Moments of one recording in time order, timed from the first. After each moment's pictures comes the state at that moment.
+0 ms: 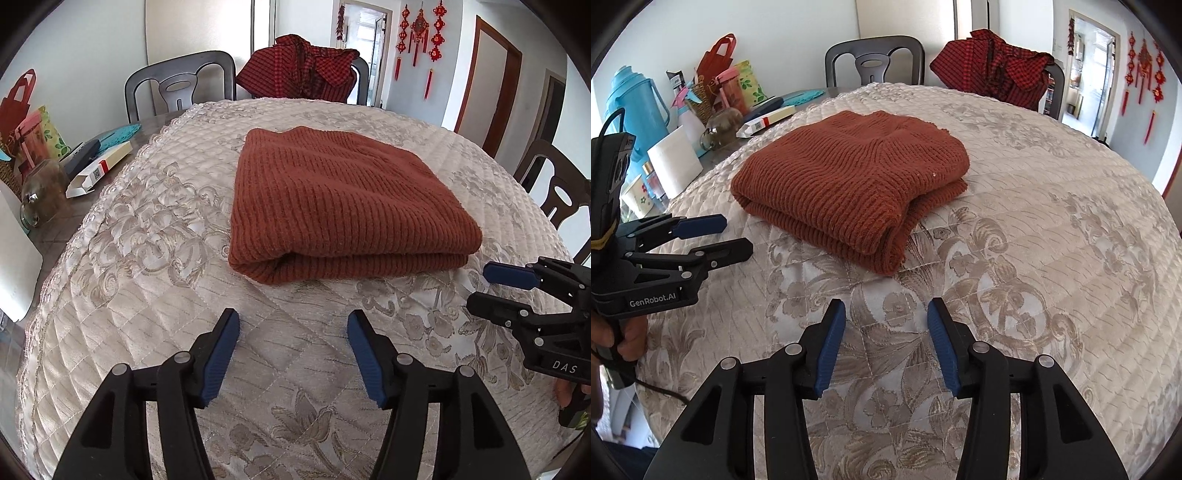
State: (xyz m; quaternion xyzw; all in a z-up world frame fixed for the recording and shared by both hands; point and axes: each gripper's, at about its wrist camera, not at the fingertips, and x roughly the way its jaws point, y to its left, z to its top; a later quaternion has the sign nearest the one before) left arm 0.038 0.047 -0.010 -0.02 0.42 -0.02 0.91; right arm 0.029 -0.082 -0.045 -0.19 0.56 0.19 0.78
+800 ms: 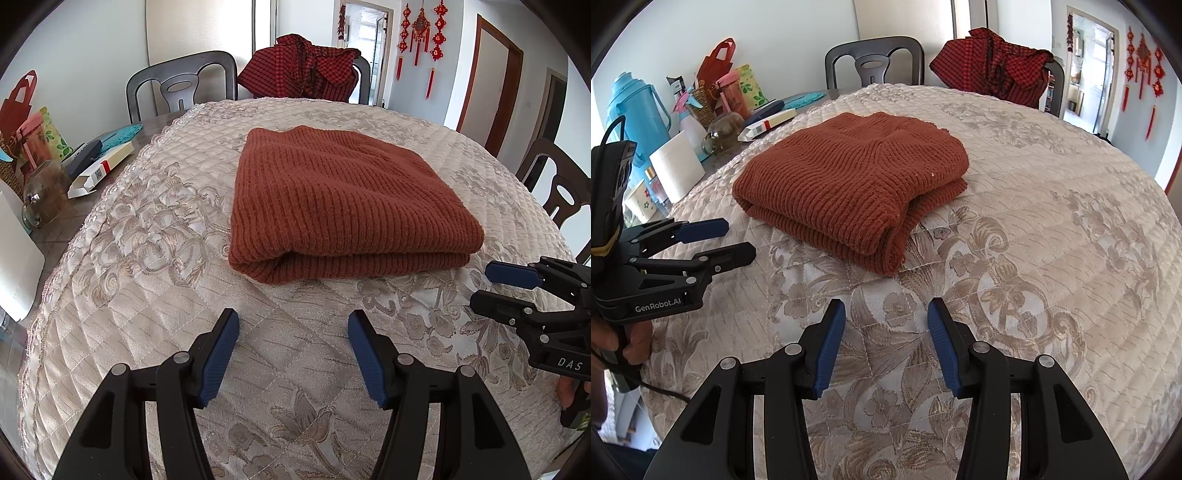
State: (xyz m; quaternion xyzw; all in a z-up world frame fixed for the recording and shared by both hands) left arm 0.038 0.046 -0.010 -0.02 0.42 -0.01 0.91; right arm 0.030 -0.084 -0.044 -0.18 0.56 0.19 0.78
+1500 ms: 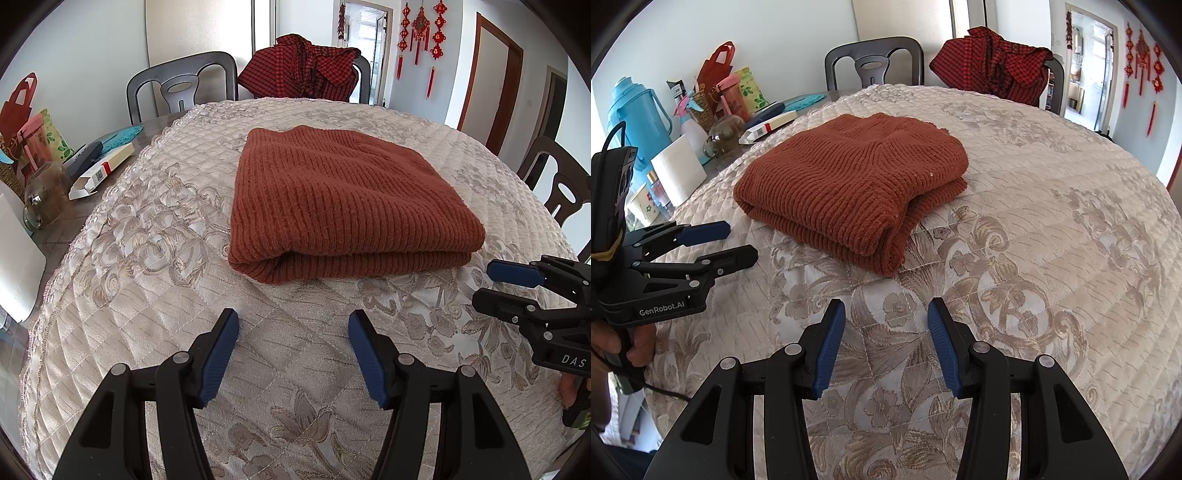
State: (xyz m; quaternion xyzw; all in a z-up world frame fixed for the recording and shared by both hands) left arm 0.038 0.046 -0.011 -0.02 0.42 -0.01 0.91; right arm 0.031 -0.085 -0.042 -0.17 0.57 0.20 0.78
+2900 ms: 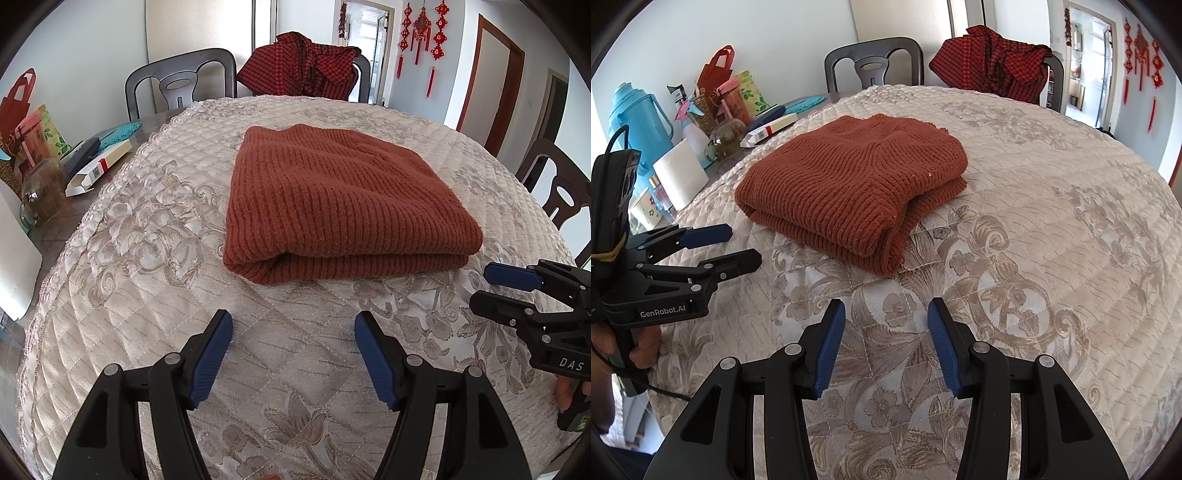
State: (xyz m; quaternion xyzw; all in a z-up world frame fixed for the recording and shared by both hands) left arm 0.040 0.048 -0.012 -0.02 0.42 -0.02 0.91; right arm 0.032 -0.087 -0.042 -0.16 0.57 0.20 0.78
